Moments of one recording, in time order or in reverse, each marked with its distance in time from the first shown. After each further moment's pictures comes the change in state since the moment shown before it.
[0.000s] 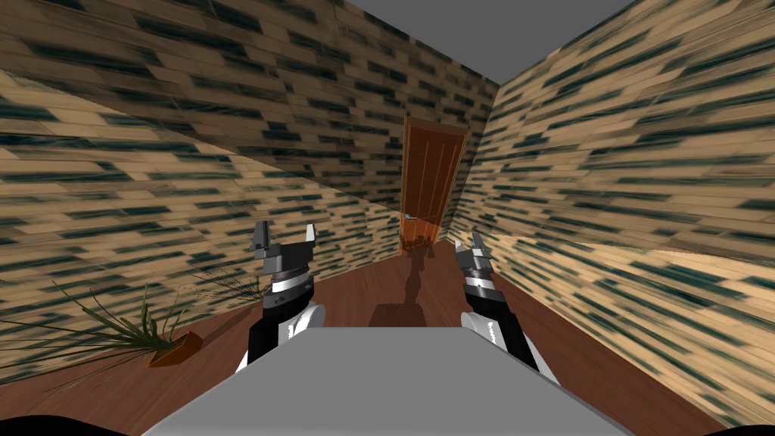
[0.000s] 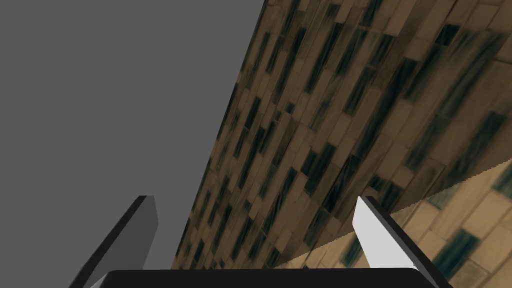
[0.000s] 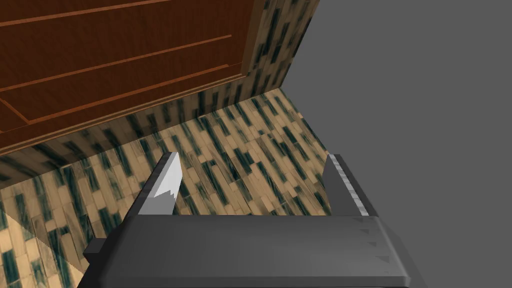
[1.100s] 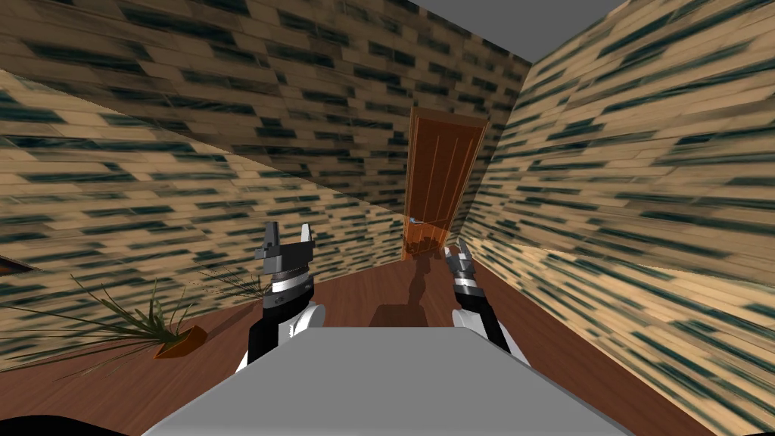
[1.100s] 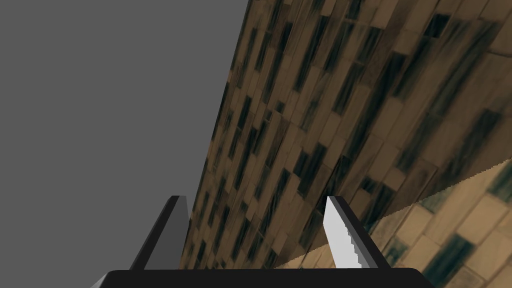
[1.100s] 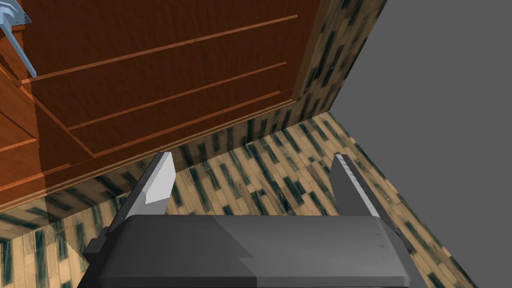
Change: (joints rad) arm -0.098 -0.050 0.023 0.254 -0.021 -0.073 -0.023
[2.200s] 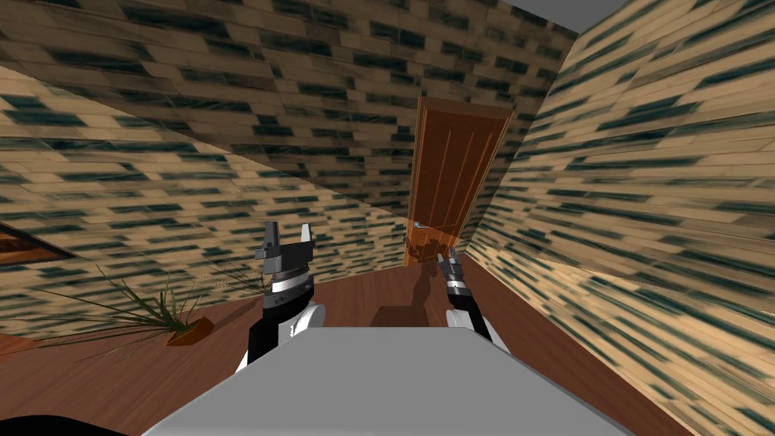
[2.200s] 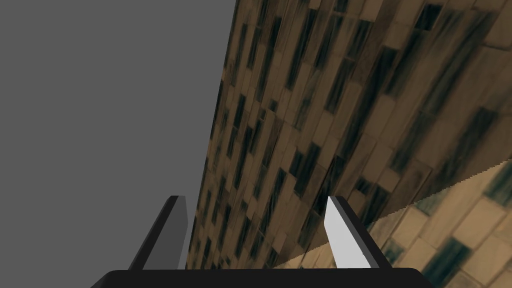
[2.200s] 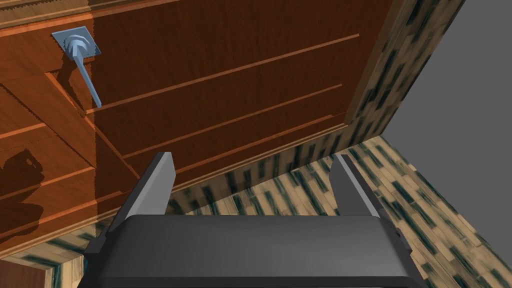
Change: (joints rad) arm -0.097 -0.040 0.029 0.268 -0.022 -0.081 -0.024
